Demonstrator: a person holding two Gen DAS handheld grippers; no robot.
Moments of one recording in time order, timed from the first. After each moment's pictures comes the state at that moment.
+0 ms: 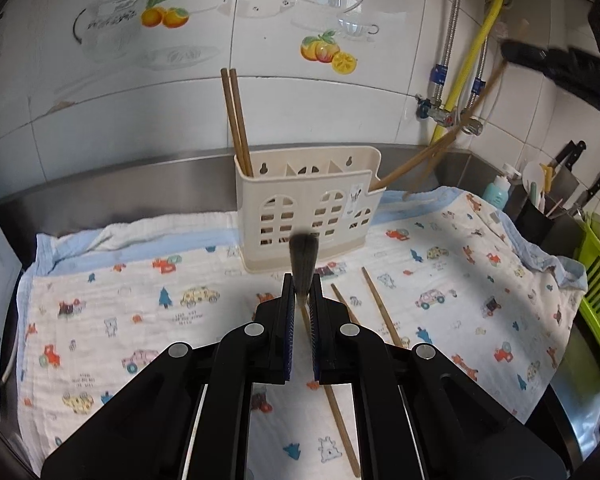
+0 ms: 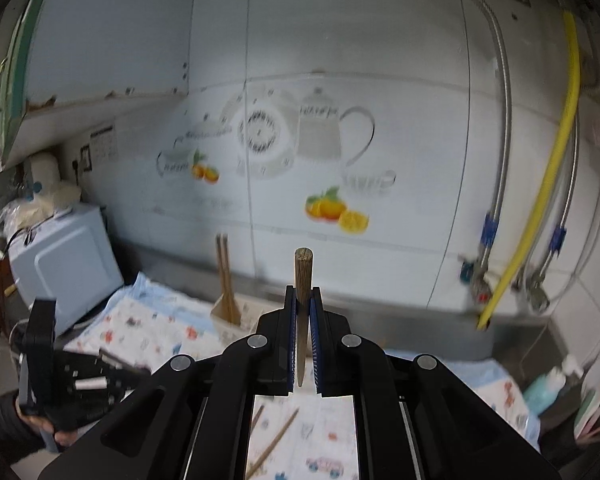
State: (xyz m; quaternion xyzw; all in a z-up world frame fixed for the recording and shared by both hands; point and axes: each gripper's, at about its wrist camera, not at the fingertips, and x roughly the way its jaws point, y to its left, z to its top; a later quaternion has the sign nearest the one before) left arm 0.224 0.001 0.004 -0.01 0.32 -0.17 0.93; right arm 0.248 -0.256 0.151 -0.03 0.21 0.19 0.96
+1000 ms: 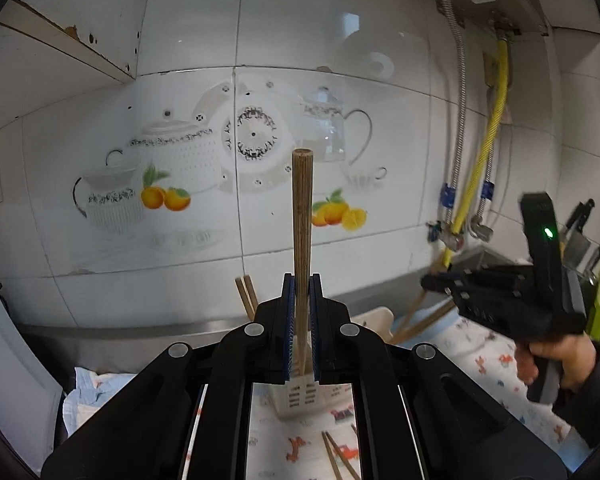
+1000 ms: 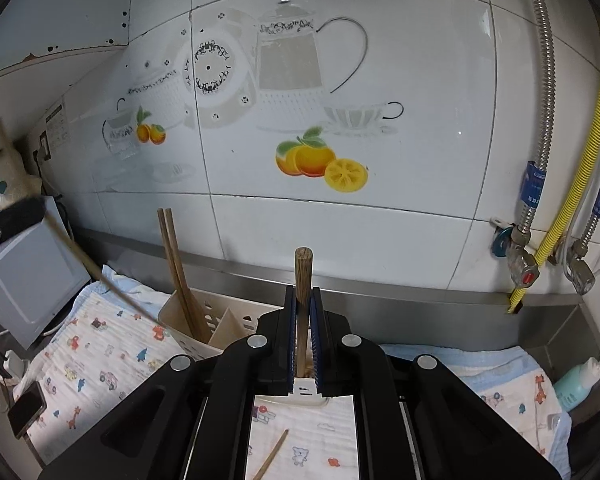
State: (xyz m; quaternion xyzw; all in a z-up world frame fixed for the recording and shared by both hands) left arm 0.276 -0.013 0.141 0.02 0.17 -0.14 0.98; right arm 0.342 -0.239 0.086 -0.02 0.27 0.17 0.95
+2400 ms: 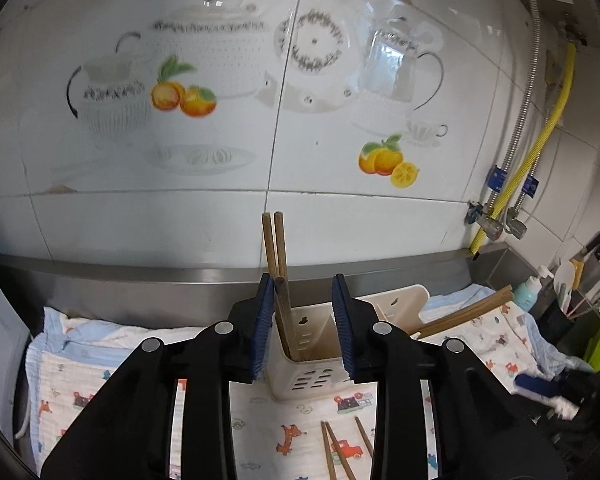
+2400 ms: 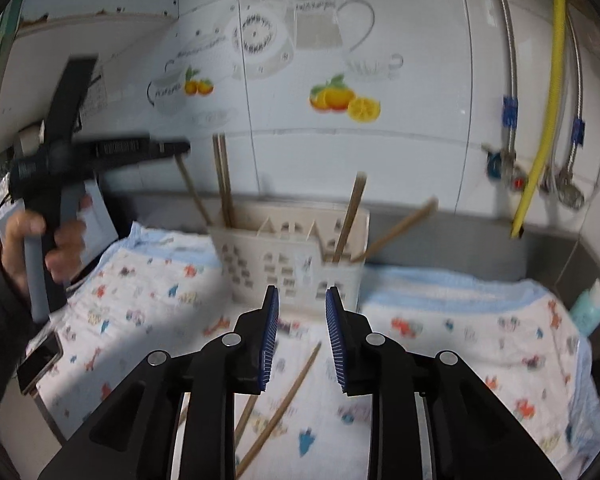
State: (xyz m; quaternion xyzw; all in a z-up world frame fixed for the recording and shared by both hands) left arm 0.328 0.011 0.084 -0.05 0.26 -0.11 0.96; right arm 0.235 -0.241 0.026 -0.01 0.29 0.18 0.94
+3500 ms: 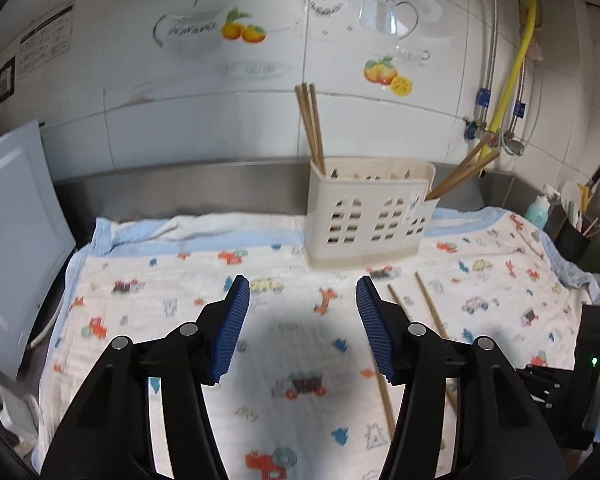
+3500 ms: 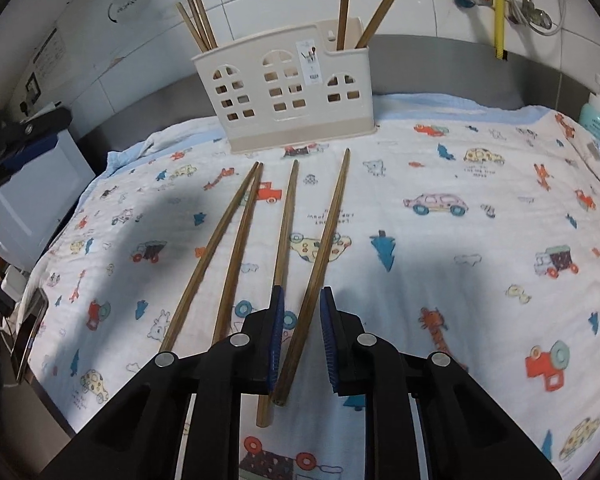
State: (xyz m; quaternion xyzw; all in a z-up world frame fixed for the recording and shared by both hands) left arm 0.184 0.041 -0.010 -0.01 0.29 -0.07 0.96; right arm 0.164 -0.198 -0.114 0.07 0.41 0.12 0.90
